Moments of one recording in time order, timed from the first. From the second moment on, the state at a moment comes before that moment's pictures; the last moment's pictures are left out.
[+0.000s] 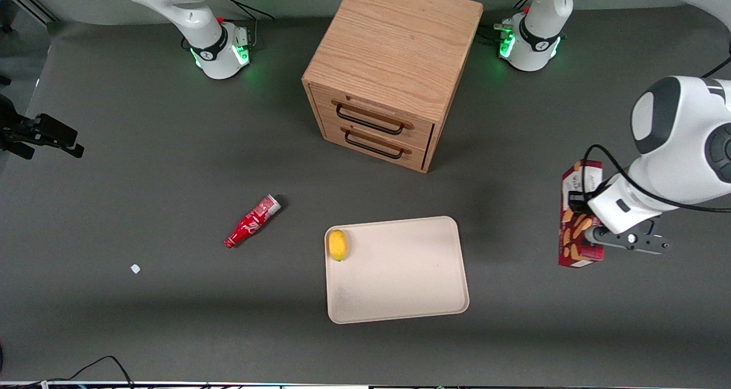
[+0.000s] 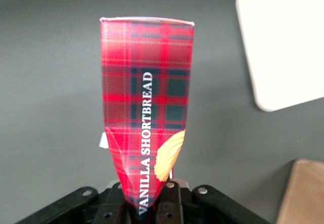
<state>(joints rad) 0.07 0.35 -0.27 -1.50 0.08 1.79 -0.06</state>
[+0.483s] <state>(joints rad) -0.14 0.68 -0.29 -1.23 0.08 1.87 -0.49</state>
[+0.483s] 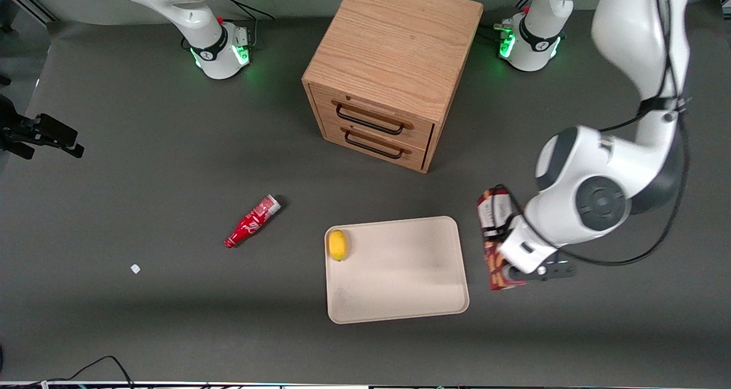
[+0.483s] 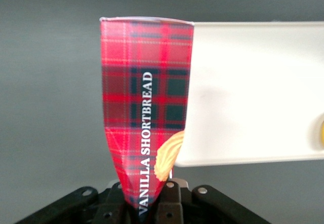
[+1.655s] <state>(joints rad) -0.26 0.93 -0.24 -1.18 0.16 2.08 -0.63</state>
